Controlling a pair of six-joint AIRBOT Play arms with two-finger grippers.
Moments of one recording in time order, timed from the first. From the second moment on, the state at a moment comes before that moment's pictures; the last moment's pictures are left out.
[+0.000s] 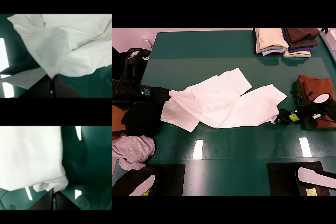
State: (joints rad) left arm -0.17 -0.85 1.10 1.32 -1.22 -1.65; right arm -0.24 -1.32 0.73 -1.03 1.18 1.29
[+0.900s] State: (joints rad) left arm -0.17 -0.85 2.12 1.33 -1.21 -1.63; right arm -0.26 -0.78 1.71 -1.05 1.20 1.34
